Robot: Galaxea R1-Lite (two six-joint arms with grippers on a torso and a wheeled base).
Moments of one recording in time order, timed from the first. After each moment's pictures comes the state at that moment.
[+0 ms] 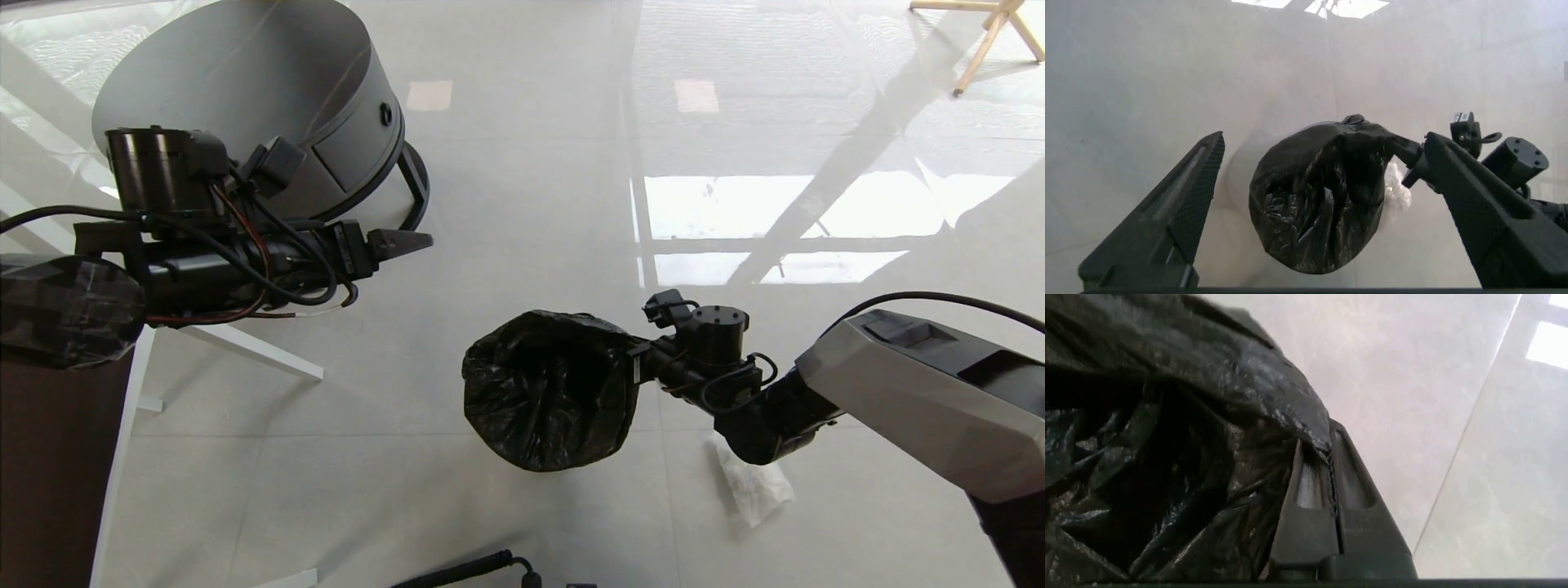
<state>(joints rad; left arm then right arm) -0.17 1.66 -1.11 -0.35 -0.36 -0.23 0.46 2.41 -1.28 -1.00 0.05 -0.01</state>
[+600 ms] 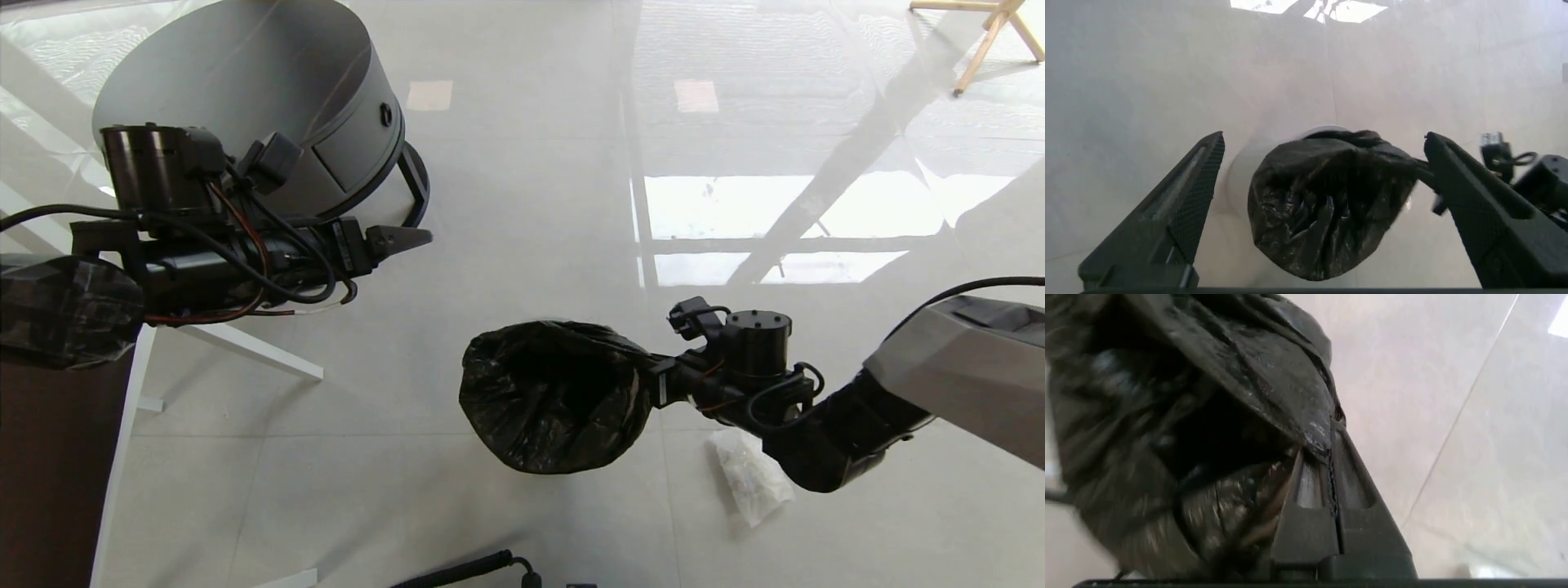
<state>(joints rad) -0.17 1.66 -1.11 -0.37 -0.36 -0.23 0.47 2.19 -0.97 -1.01 0.10 -0.01</state>
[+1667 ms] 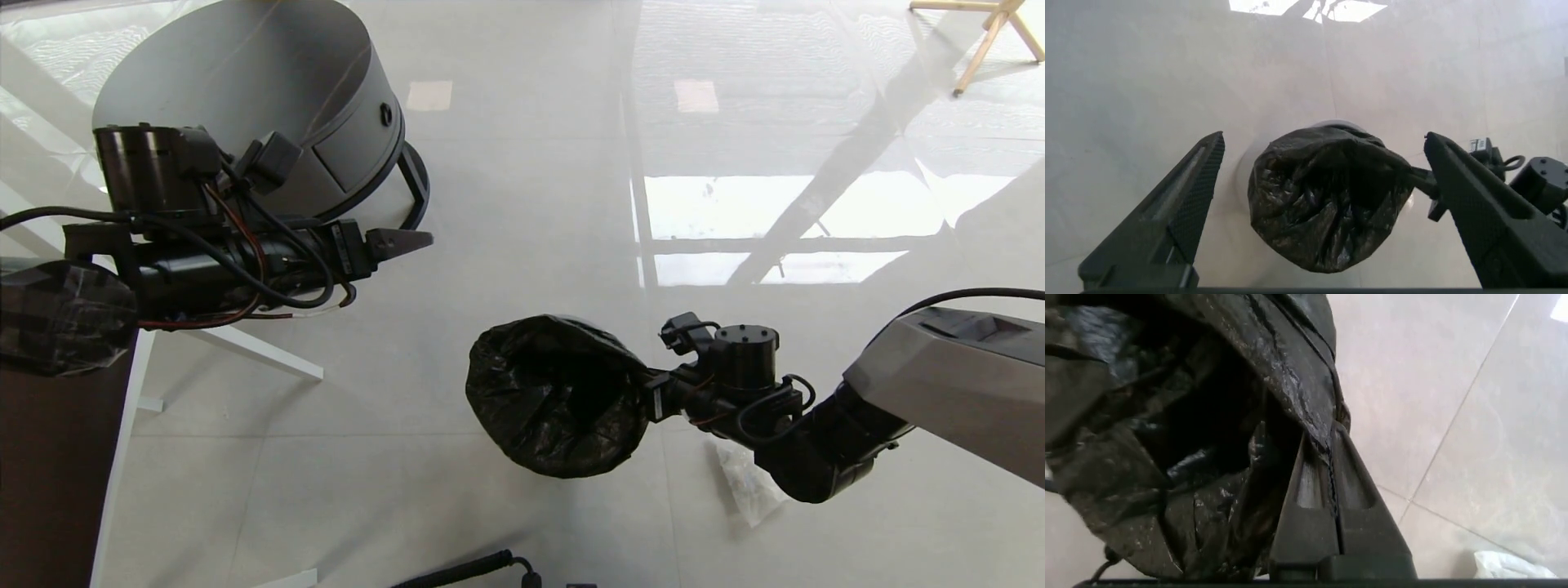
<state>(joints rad) -0.18 1.64 -1.09 -0.38 -0.36 -0.21 0.47 2.25 -0.98 -1.01 0.08 -0.01</state>
